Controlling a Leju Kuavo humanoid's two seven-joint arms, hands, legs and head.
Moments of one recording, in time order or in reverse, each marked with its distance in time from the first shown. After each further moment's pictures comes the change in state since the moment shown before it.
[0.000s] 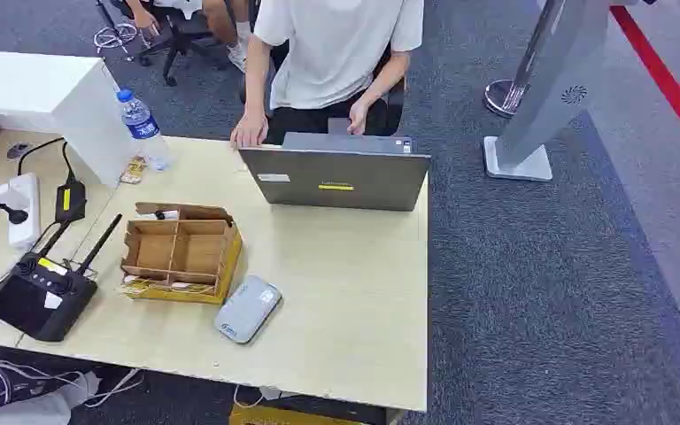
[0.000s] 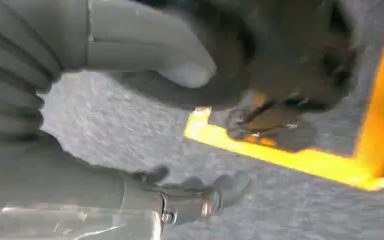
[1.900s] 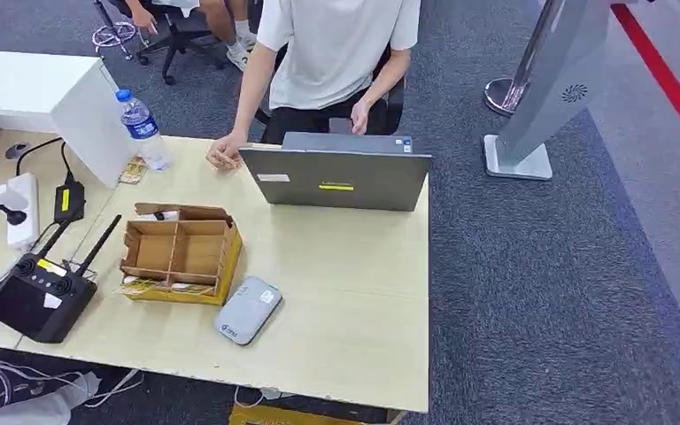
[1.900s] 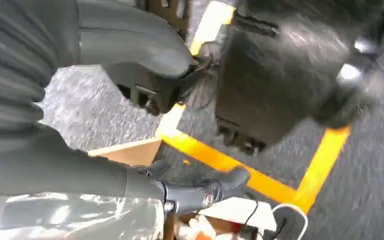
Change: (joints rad) left arm -0.236 -0.010 1.270 0.064 0.049 -0.320 -0.581; right arm -0.507 0.202 1.243 0.001 0.267 0.360 -0.020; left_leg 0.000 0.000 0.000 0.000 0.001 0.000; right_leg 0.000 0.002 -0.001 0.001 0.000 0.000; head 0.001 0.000
